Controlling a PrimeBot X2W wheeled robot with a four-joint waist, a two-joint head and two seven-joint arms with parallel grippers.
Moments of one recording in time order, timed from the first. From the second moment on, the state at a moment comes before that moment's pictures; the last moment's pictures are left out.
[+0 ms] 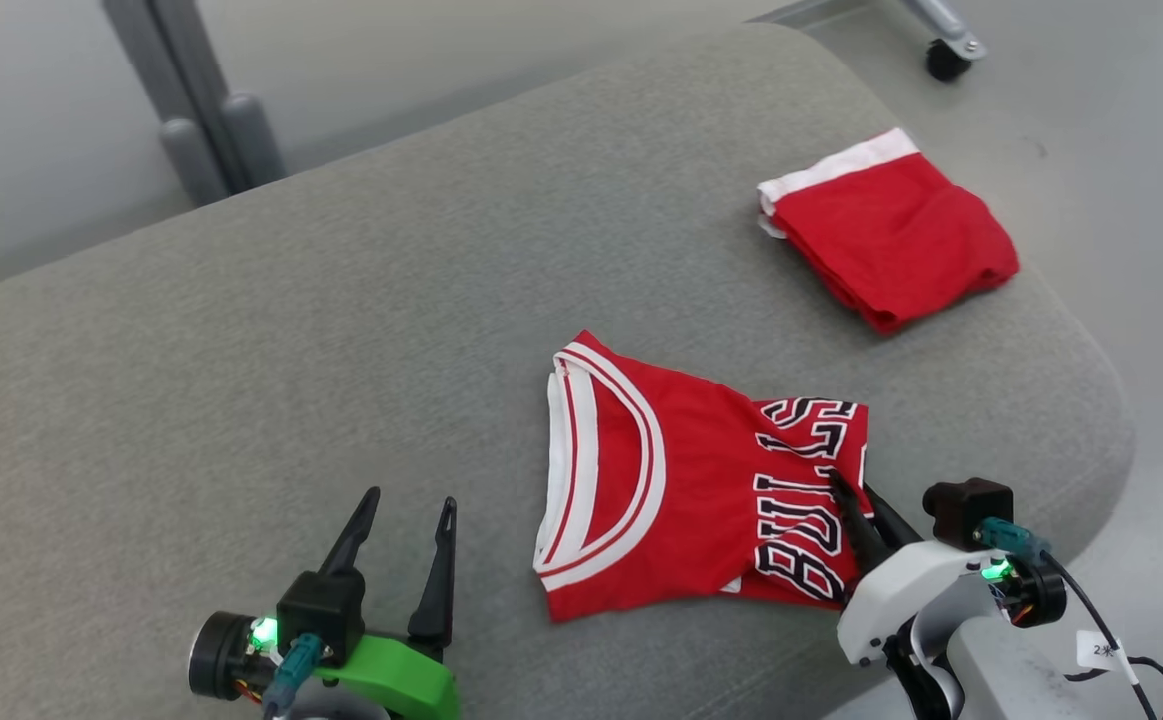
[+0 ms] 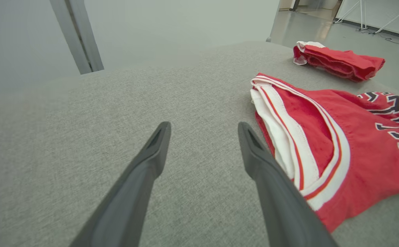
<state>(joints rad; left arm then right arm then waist) -0.07 0.05 -0.24 0.32 -0.12 -0.10 -0.26 -0.34 -0.05 0.17 0.74 0.30 0.13 -0.26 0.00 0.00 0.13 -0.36</state>
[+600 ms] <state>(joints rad) -0.14 0.08 -0.21 0.32 -0.06 -0.12 -0.26 -0.85 -0.14 0.15 0.80 0.06 0.13 -0.16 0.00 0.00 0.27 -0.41</state>
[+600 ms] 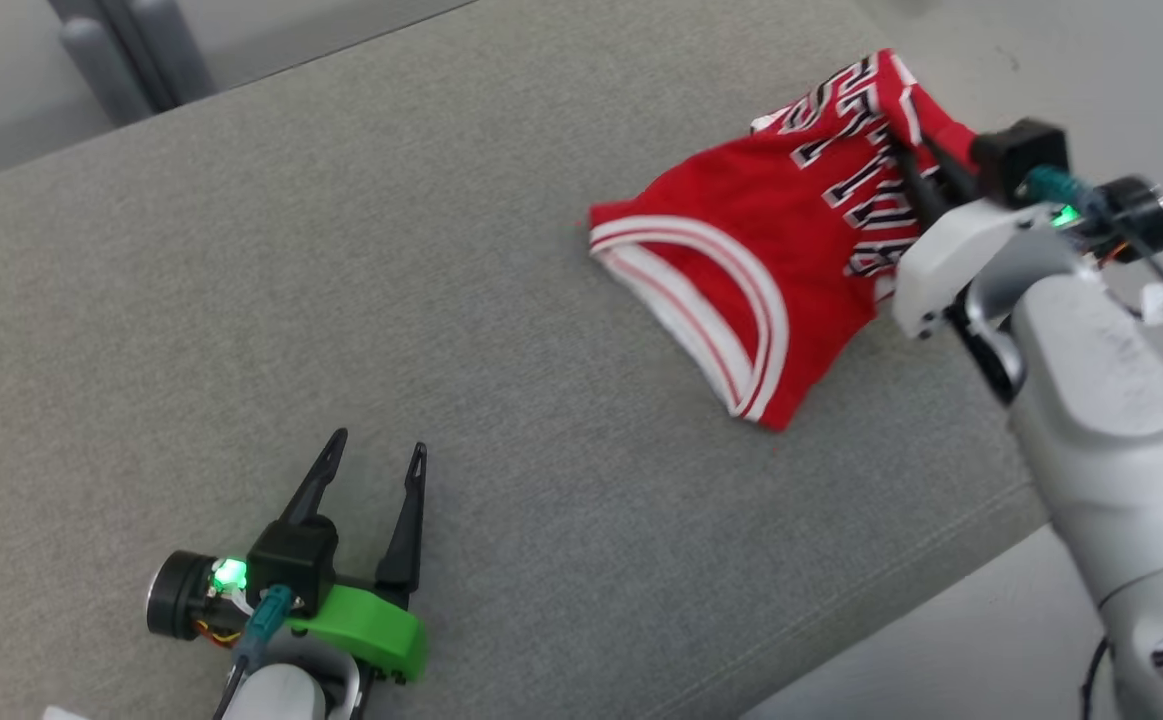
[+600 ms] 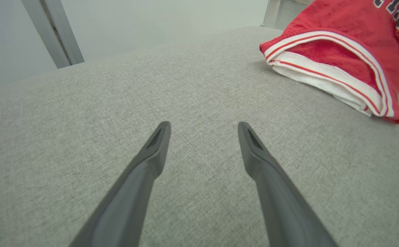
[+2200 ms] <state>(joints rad) -0.09 0.05 0.01 0.36 -0.09 -0.09 -0.26 -0.35 -0.05 -0.03 0.45 0.11 0.13 -0.26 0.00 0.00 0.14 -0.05</state>
